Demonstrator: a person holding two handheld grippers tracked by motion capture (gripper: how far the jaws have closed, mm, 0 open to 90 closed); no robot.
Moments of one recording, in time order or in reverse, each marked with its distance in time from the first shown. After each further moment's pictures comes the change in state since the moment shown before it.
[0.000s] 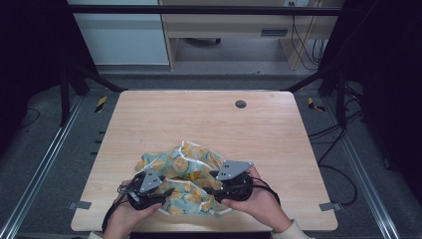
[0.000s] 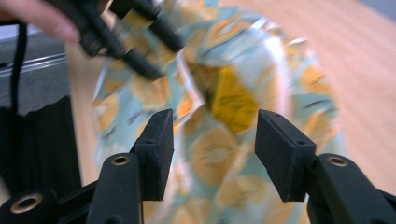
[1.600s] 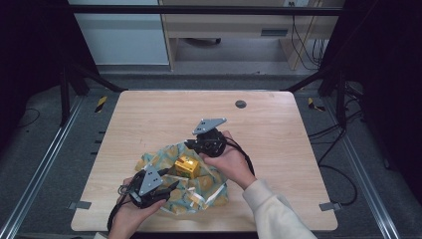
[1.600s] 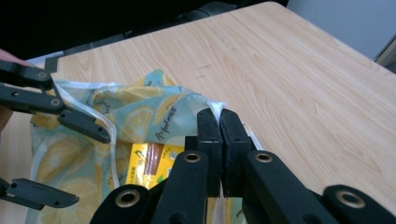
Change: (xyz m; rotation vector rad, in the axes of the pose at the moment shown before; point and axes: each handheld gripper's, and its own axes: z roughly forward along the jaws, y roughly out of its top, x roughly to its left) left arm -0.005 0.014 -0.005 -0.165 0.051 0.026; right arm -0.063 0.073 0.068 -0.034 -0.009 0.084
